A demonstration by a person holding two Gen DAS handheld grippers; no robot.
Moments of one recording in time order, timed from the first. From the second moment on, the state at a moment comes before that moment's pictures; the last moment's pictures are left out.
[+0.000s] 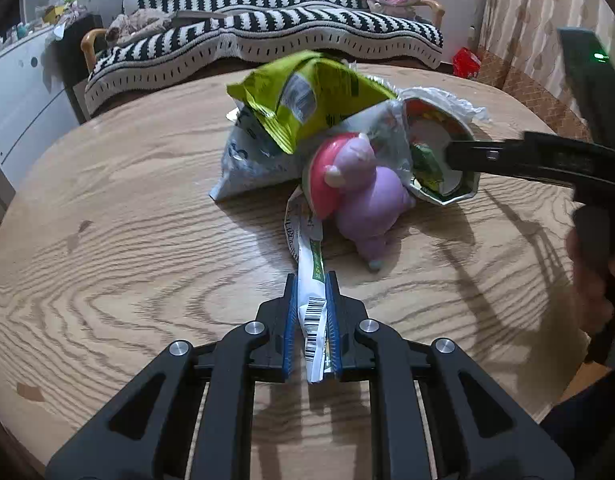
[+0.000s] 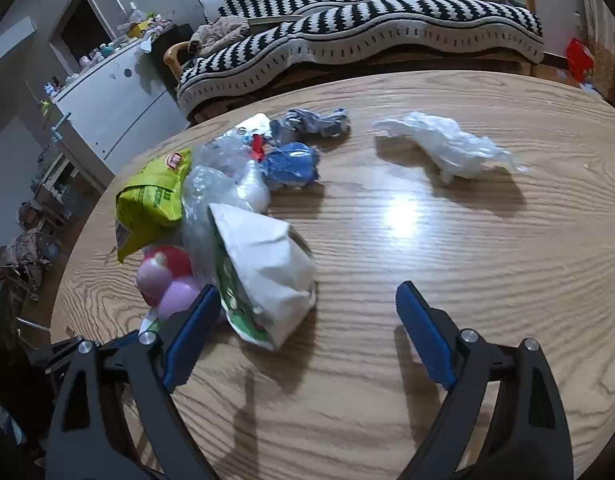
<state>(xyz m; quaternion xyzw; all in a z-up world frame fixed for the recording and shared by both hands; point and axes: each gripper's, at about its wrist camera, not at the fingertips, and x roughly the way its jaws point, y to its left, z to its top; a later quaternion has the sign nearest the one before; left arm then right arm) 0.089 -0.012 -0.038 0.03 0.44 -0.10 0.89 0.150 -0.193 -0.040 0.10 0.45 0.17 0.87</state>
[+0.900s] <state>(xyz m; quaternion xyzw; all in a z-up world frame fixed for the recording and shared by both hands) 0.069 -0.040 0.040 -0.02 0.36 -0.14 0.92 0.073 -0.297 0.009 0.08 0.42 0.06 0.90</state>
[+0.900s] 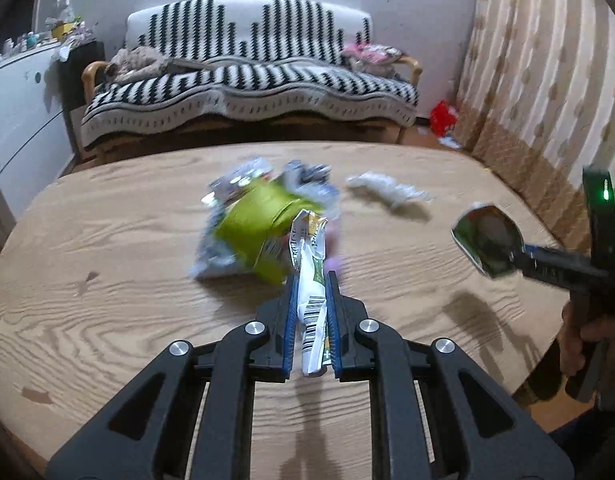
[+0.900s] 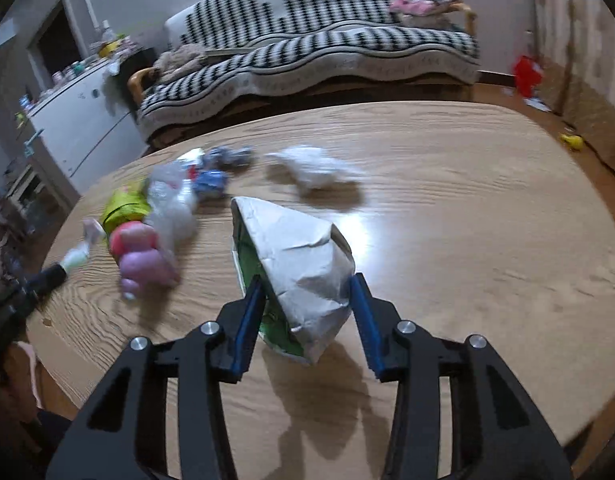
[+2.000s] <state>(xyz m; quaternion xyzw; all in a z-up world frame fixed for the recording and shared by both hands) -0.051 -0.474 -0.020 0.10 0.39 -0.49 0.77 -0.216 -0.660 -0.031 0.24 0.46 -0.29 0.81</state>
